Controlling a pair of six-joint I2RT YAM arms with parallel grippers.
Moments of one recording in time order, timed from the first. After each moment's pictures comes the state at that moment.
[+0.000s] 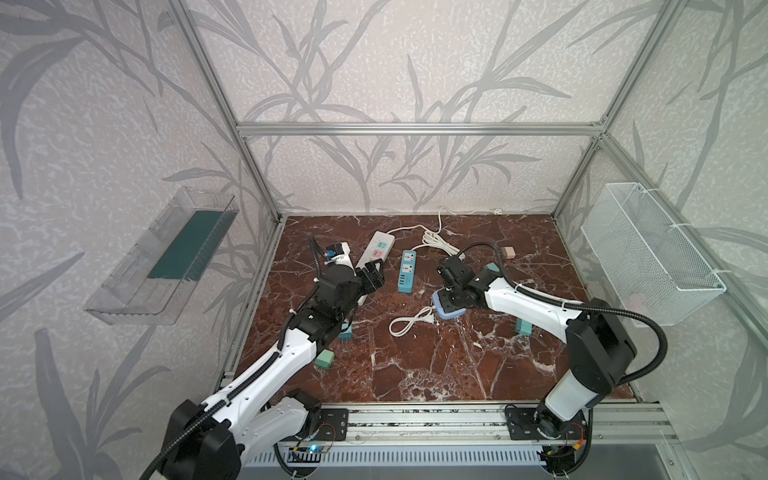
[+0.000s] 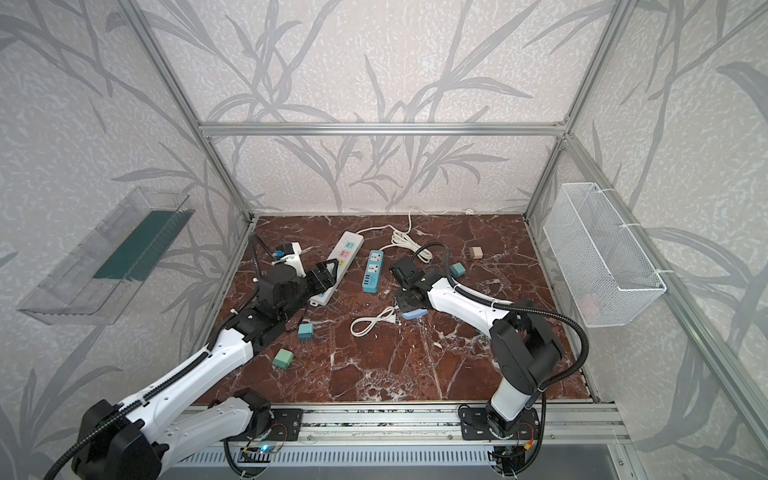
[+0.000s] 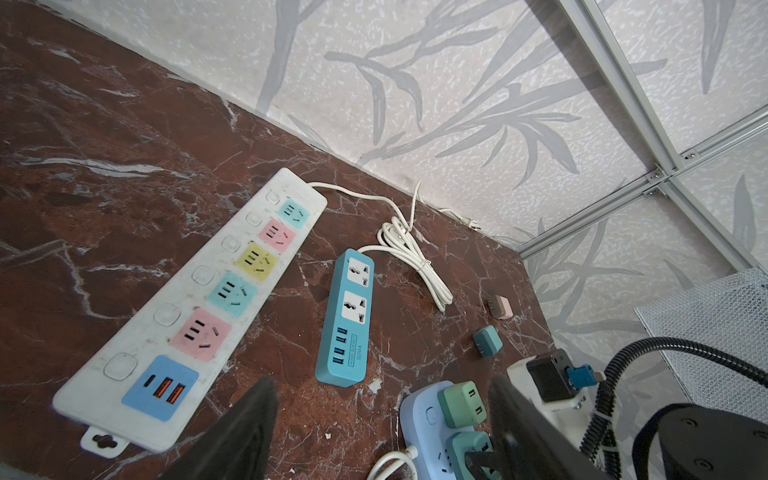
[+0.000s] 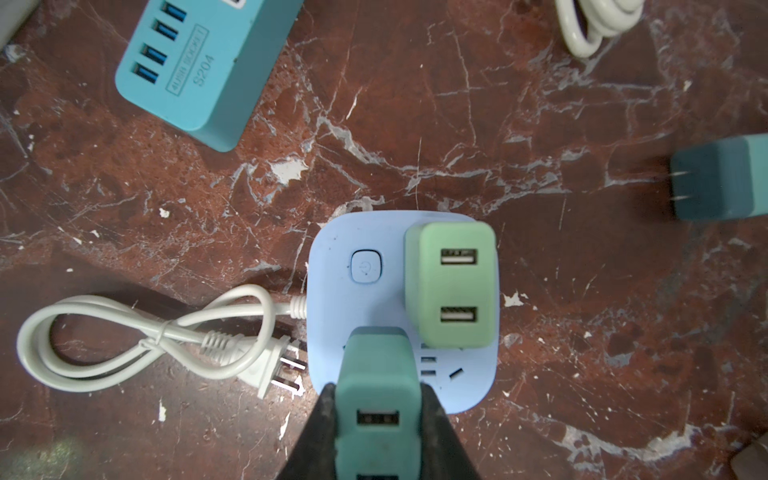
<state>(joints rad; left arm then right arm) -0.47 1.04 0.70 0.01 -0.14 -0.74 0.70 1.68 1.13 -0.59 0.17 0.34</state>
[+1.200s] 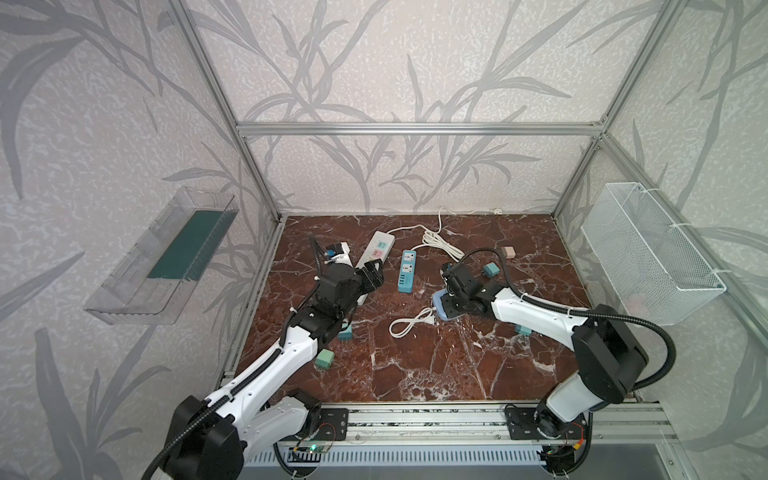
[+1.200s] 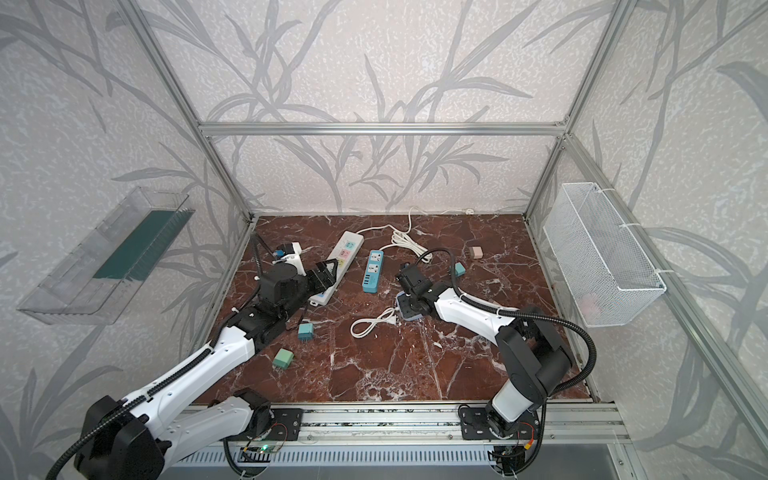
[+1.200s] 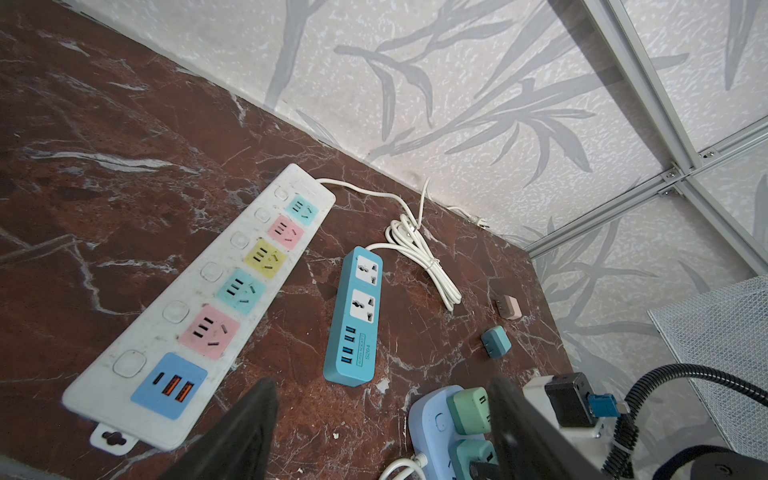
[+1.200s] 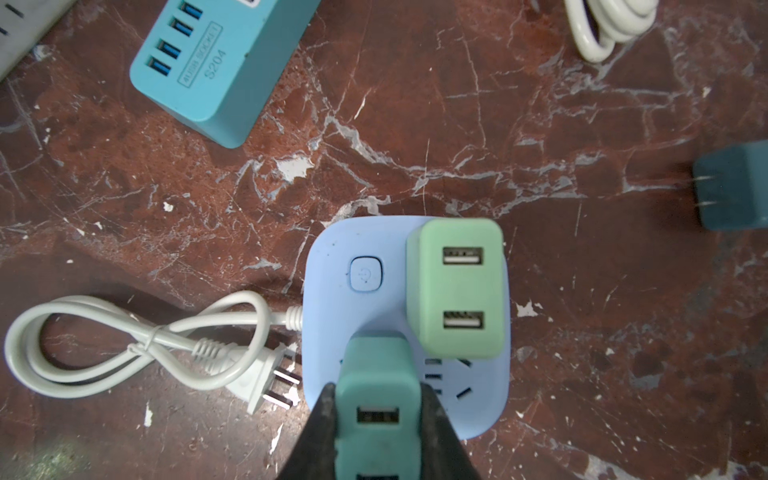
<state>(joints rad) -0.46 1.06 0.70 0.00 -0.13 -0.74 0.69 1.63 0.99 -0.46 0.14 0.31</state>
